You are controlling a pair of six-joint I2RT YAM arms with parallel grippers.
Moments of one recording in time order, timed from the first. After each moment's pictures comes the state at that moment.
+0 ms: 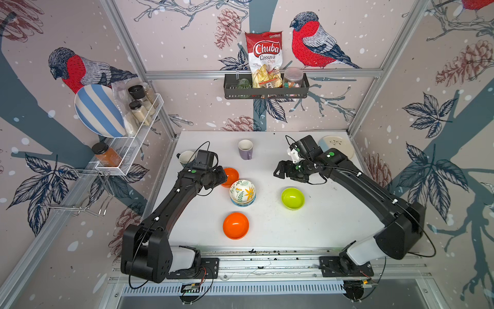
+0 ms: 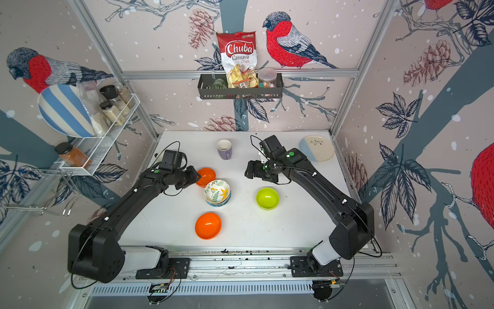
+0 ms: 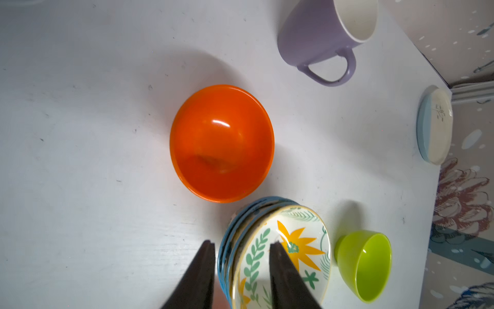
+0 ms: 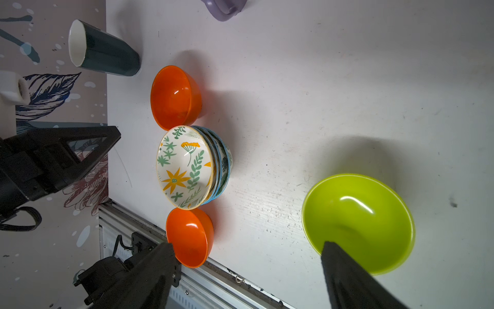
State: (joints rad) left arm -0.22 1.36 1.05 -0.68 0.17 -0.63; right arm 0.64 1.52 1.46 -0.95 -0.26 0.57
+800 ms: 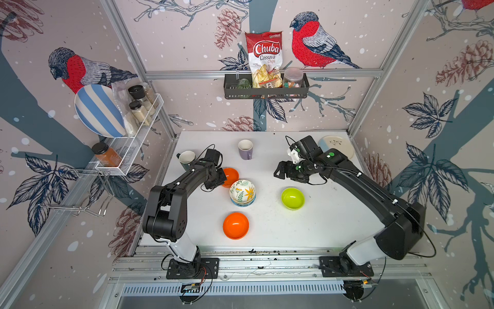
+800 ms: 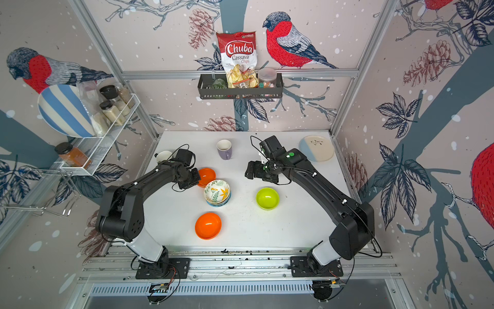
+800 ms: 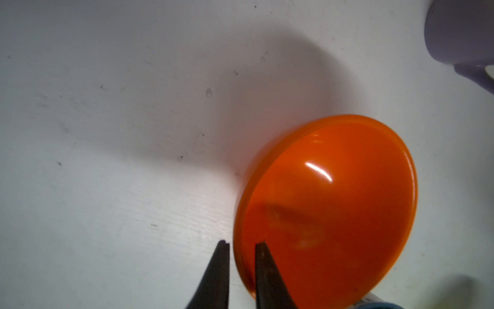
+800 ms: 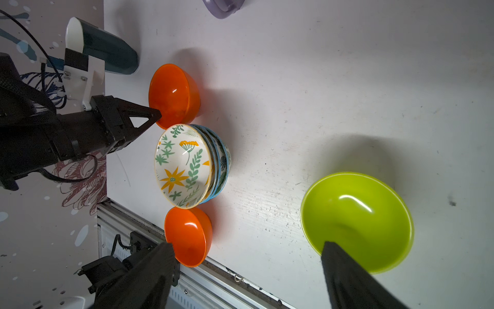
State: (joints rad) left arm -0.19 1.68 1.11 -0.65 0.08 -0.62; right arm 0.64 1.52 1.45 -0.96 -0.26 0.57
